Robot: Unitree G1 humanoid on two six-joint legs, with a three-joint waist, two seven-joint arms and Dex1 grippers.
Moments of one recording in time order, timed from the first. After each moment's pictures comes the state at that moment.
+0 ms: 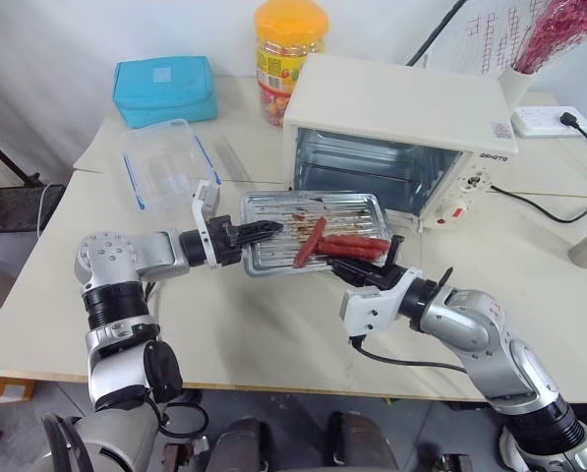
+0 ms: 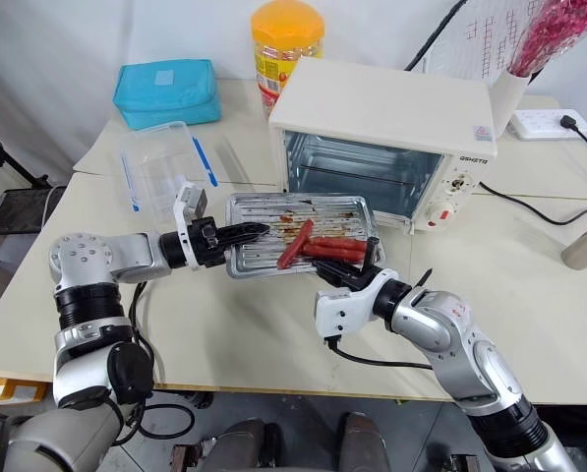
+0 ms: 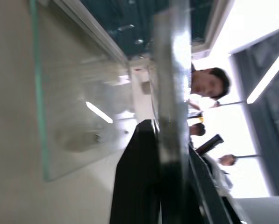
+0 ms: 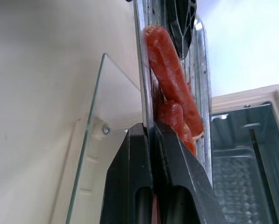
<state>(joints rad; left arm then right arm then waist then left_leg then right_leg) -0.84 0.31 0.55 0.40 -1.02 1.61 -0.30 -0.26 -0.61 0.23 -0.43 -0.49 -0.13 0.63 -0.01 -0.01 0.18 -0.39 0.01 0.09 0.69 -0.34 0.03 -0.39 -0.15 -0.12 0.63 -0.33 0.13</state>
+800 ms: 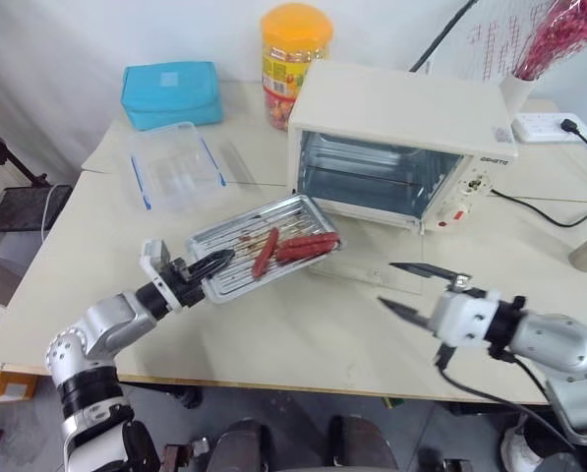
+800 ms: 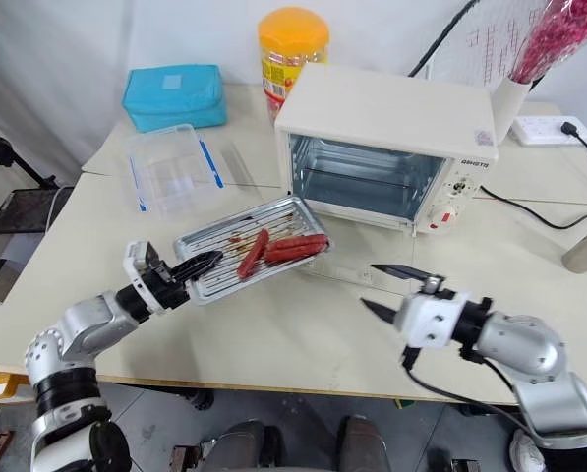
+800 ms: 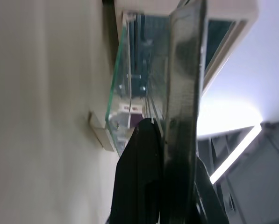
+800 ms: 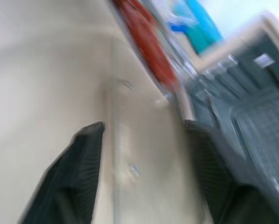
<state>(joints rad) -0.36 0.31 0.65 0.23 -1.93 1.36 0.39 0.04 -0.78 -0.18 -0.32 0.13 -0.27 0.83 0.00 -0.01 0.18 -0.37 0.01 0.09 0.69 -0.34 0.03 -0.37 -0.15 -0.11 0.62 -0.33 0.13</state>
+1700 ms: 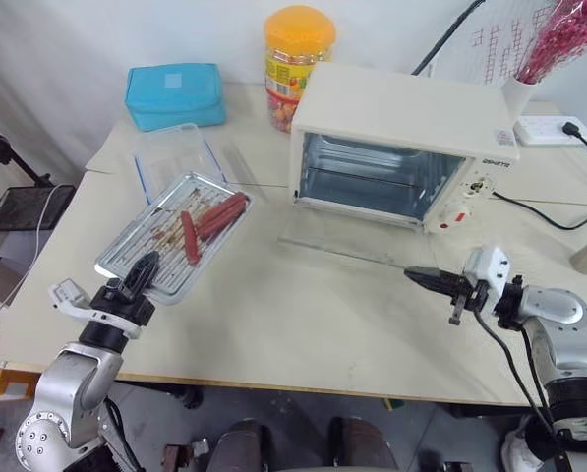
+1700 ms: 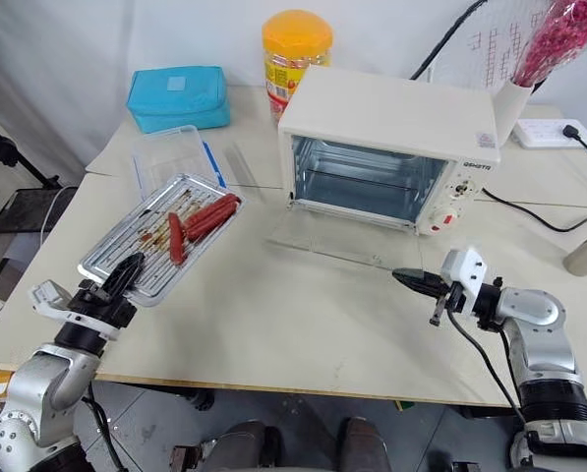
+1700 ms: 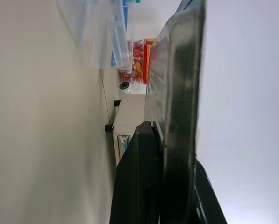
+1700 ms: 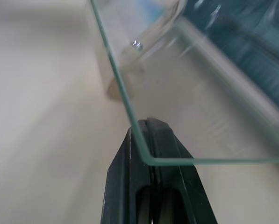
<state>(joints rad) -0.08 0.10 0.80 -0.27 -1.94 0.93 0.44 -0.31 -0.68 -0.16 0.26 0.44 -0.09 1.14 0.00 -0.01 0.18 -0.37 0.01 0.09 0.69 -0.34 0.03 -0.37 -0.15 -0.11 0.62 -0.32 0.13</state>
